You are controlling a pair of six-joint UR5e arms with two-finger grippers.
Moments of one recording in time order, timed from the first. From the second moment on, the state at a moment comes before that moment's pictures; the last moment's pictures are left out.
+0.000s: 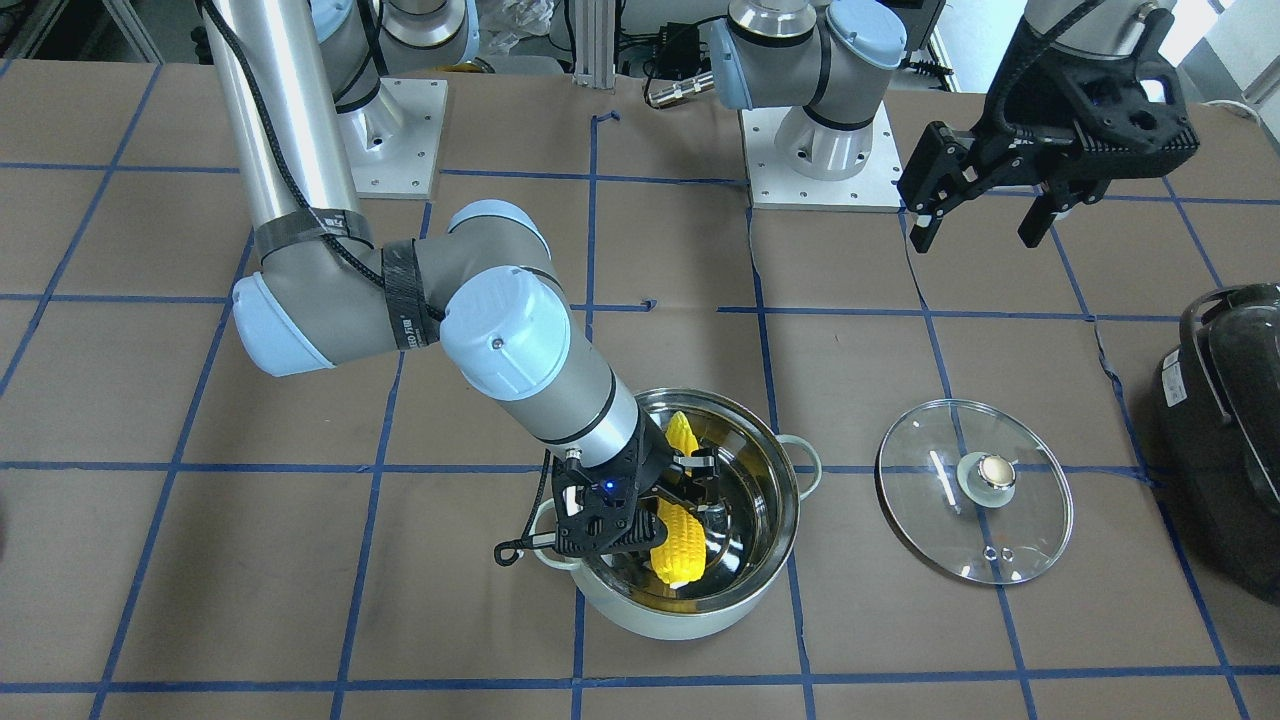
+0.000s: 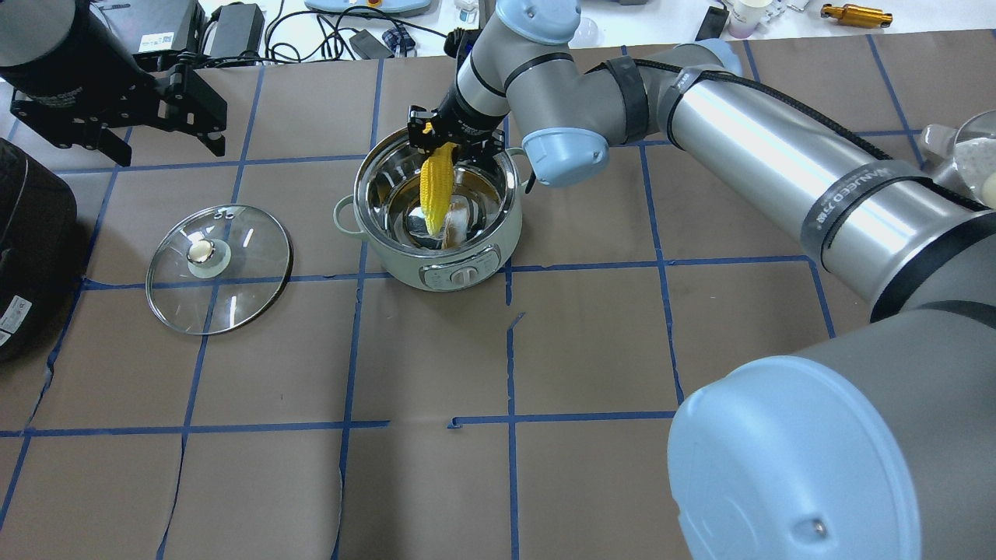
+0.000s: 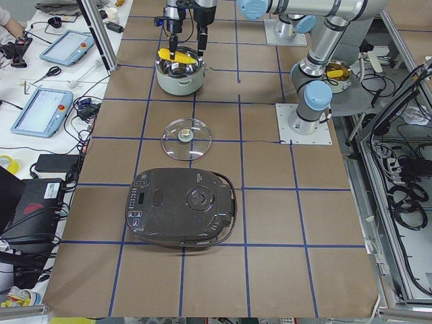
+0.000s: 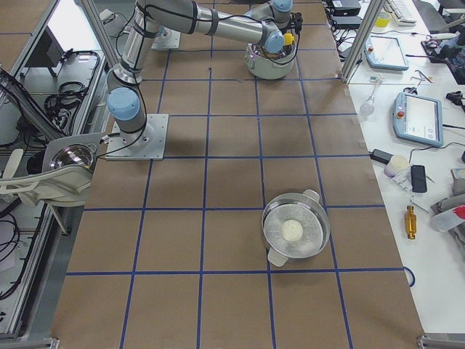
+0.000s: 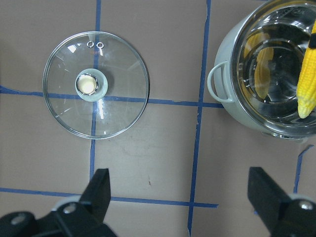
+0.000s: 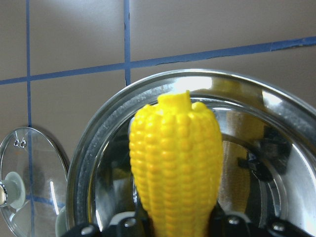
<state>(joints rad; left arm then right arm) -1.44 -1.49 -1.56 -1.51 1.58 0.05 1.89 -0.96 1.37 -2.27 -1.16 0.41</state>
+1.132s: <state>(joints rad) -1.44 -1.49 -1.57 -1.47 1.58 0.04 1.77 -1.28 1.36 -1.77 -1.53 0.30</state>
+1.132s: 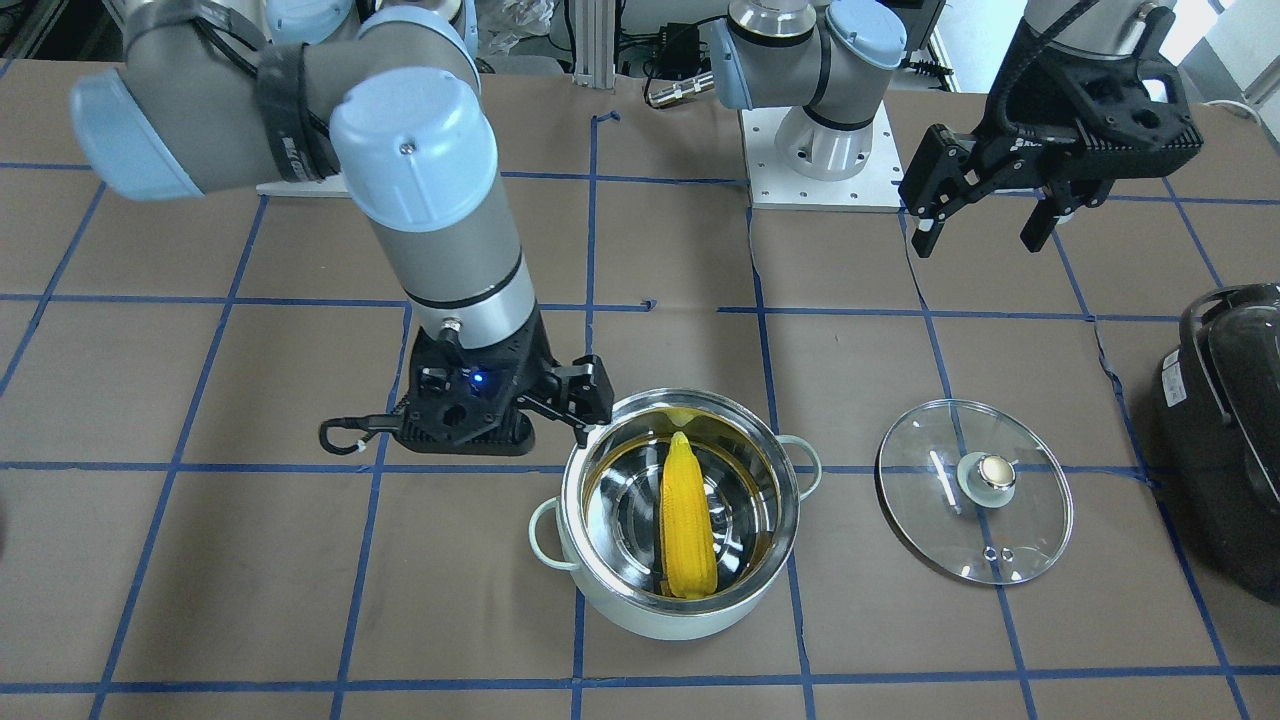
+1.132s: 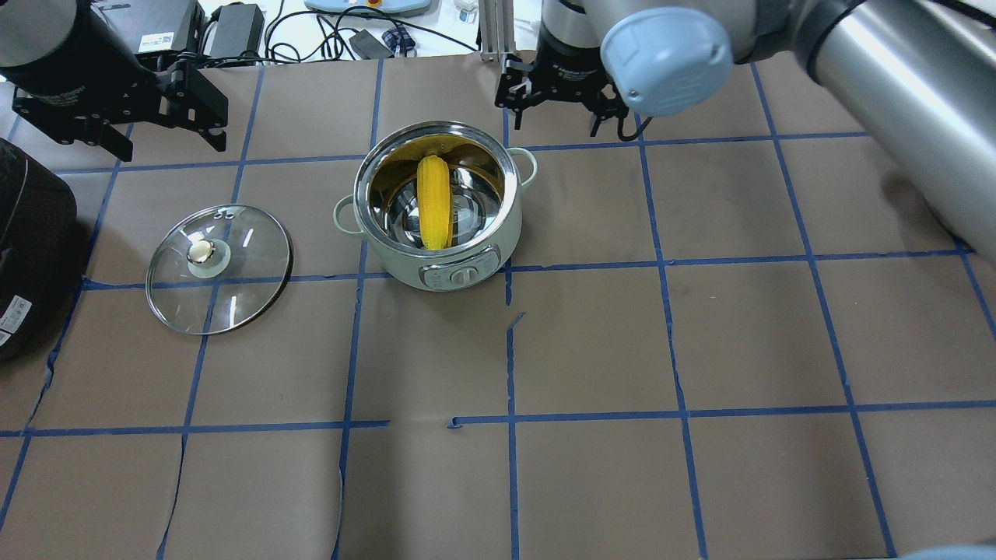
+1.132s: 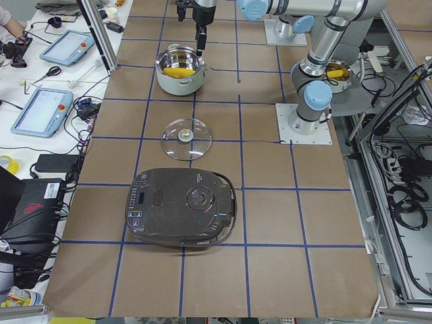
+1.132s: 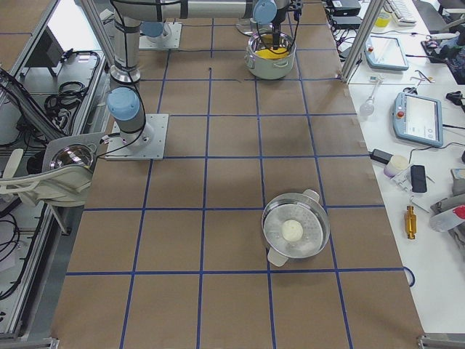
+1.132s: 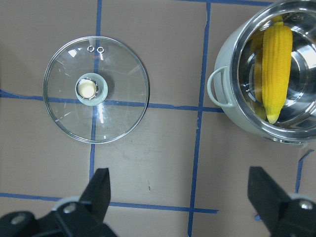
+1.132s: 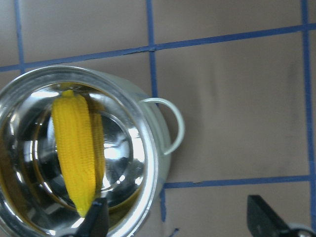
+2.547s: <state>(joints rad) -1.57 -1.49 -1.58 -1.47 1.57 -0.14 1.66 -1.49 1.49 -1.73 -1.63 0.07</state>
